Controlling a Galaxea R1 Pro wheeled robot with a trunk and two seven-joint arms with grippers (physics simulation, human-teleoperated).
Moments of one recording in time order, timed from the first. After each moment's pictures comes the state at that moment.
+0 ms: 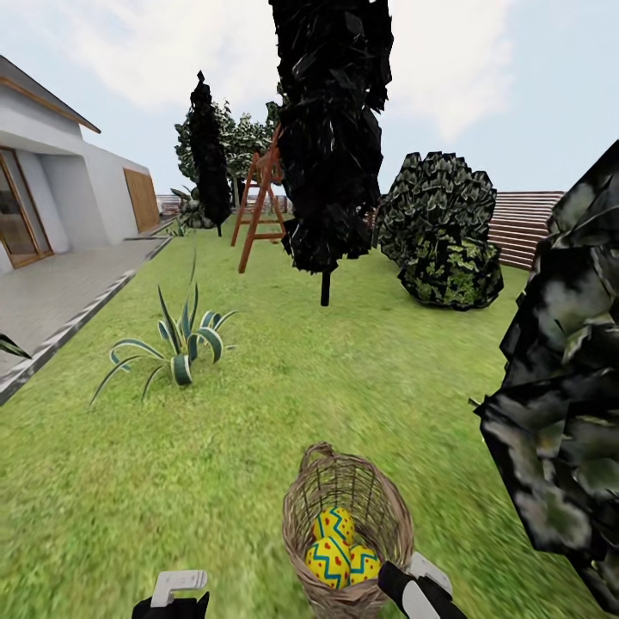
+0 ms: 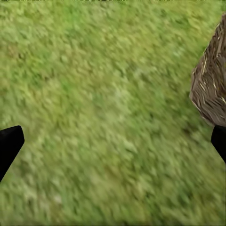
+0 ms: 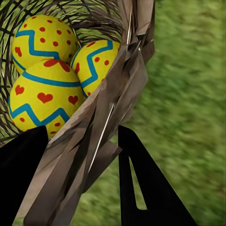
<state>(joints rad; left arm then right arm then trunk) 0.02 0.03 0.00 -1.15 0.05 0.37 0.02 -0.40 0.09 0.00 -0.43 -0.59 0.17 -0.25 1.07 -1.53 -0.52</state>
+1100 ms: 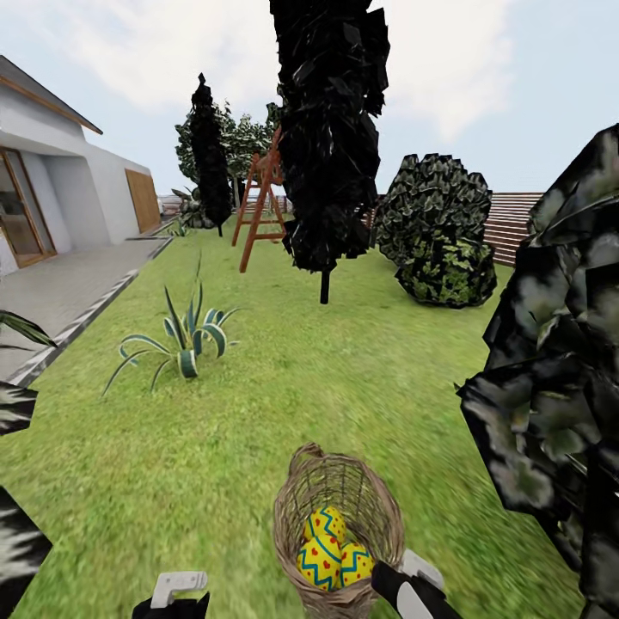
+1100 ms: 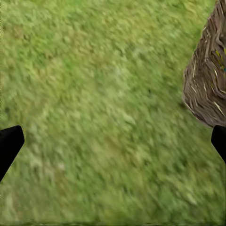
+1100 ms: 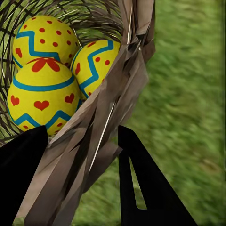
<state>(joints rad) 0.02 0.03 0.00 -1.15 0.05 0.36 0.02 -0.40 0.10 0.06 -0.44 -0.59 0.17 -0.23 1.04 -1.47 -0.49</state>
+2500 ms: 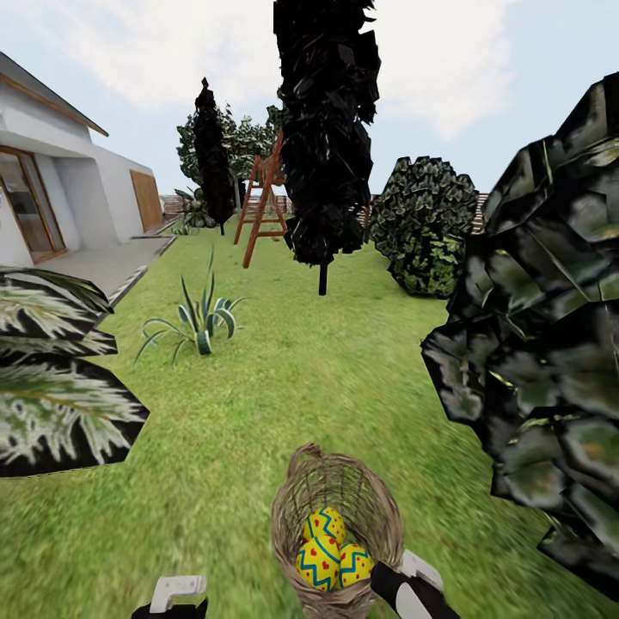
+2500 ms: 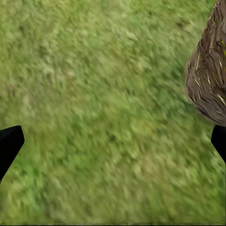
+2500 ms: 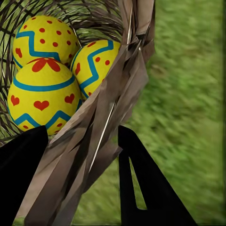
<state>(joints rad) 0.02 0.03 0.00 -1.12 0.05 0.36 0.02 -0.40 0.10 0.06 -0.43 -0.59 0.17 -0.23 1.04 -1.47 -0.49</state>
